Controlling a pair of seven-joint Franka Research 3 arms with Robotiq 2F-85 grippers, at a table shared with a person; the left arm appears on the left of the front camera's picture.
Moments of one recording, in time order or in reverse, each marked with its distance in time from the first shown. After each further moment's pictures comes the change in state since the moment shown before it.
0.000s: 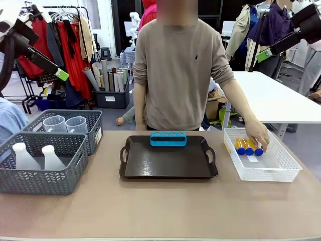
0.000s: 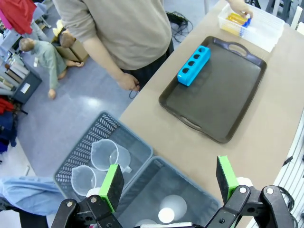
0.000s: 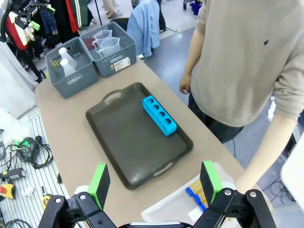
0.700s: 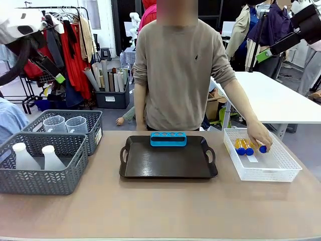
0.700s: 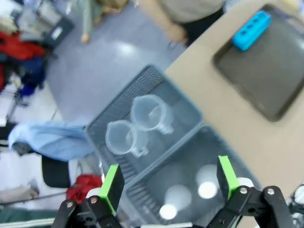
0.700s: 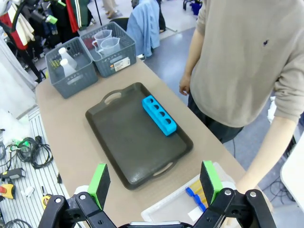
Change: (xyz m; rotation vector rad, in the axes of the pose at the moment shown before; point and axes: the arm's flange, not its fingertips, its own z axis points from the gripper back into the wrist) left arm 0.016 0.052 -0.030 0.257 0.286 0.095; right arm 0.000 0.000 0.001 -0.001 0.000 0.000
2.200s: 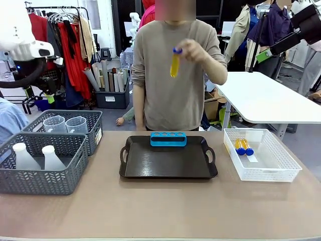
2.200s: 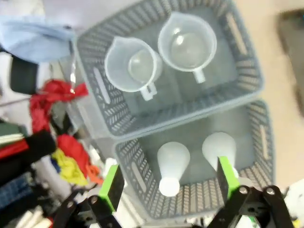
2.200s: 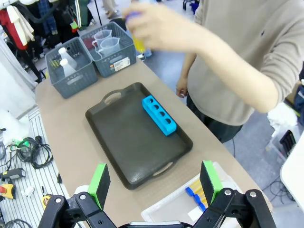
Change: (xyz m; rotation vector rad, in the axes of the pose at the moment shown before) left arm -0.018 0.084 -0.127 -0.020 0.463 0.390; right arm 0.000 0.000 0.000 0.000 0.000 -0.001
